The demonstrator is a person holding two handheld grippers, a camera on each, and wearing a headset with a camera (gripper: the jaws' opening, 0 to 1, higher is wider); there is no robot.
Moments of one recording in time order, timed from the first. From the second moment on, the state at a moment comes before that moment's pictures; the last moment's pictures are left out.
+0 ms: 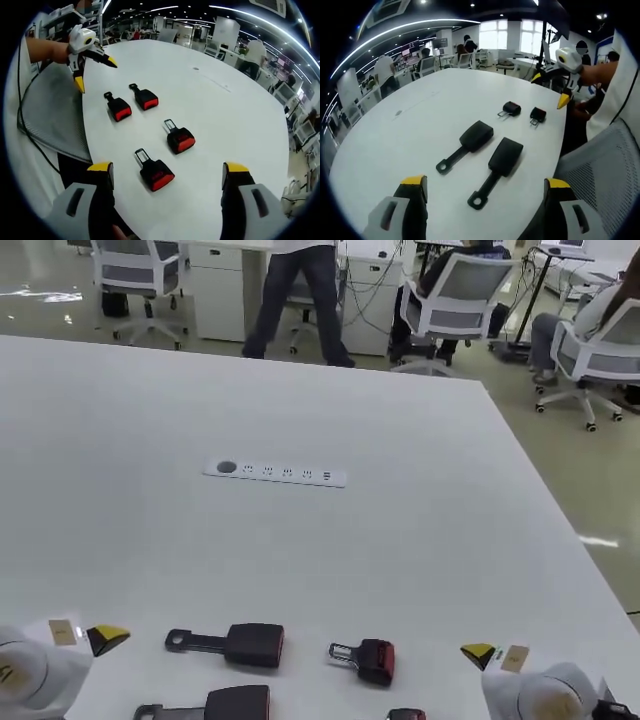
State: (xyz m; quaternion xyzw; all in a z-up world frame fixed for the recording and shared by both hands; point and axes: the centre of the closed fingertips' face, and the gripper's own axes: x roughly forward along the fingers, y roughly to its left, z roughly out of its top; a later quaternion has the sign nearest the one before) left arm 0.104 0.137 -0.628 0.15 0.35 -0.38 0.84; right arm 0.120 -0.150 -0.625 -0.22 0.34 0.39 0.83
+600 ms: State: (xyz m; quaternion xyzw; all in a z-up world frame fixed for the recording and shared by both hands) left arm 0.106 0.135 -0.629 0.16 0.35 -0.38 0.84; right arm 0.114 -0.154 -0.629 -0.23 0.33 0.40 0.83
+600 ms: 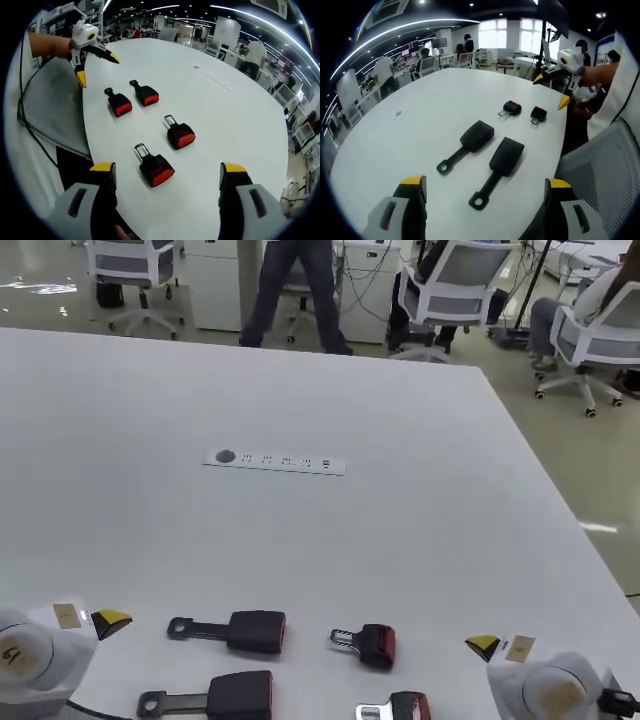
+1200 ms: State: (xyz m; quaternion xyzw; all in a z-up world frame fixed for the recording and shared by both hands) left arm 0.097 0.126 -0.631 0.17 0.33 -0.41 0.83; right arm 0.111 -0.149 -0.631 -0.24 0.33 0.41 0.82
